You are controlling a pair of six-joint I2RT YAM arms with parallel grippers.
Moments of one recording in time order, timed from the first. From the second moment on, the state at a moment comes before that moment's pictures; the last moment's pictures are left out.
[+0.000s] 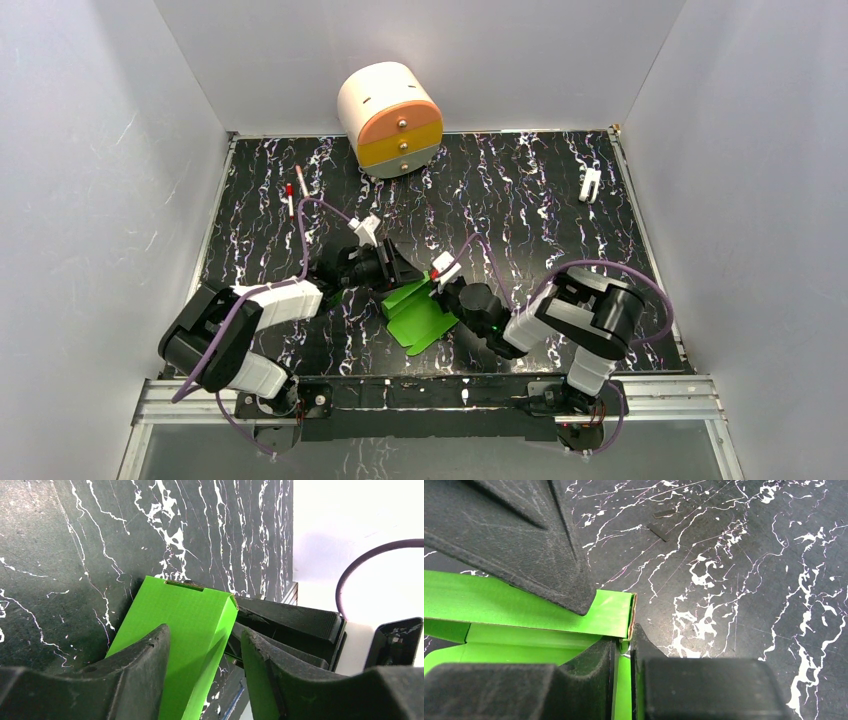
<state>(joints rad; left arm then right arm) -0.56 1.44 0.51 0.42 0.48 -0.92 1.06 1.70 0.36 1.13 0.32 -0.08</state>
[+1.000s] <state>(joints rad) -0.53 1.44 0.39 0.63 0.44 -1.13 1.07 1.88 0.45 1.29 0.47 -0.02</state>
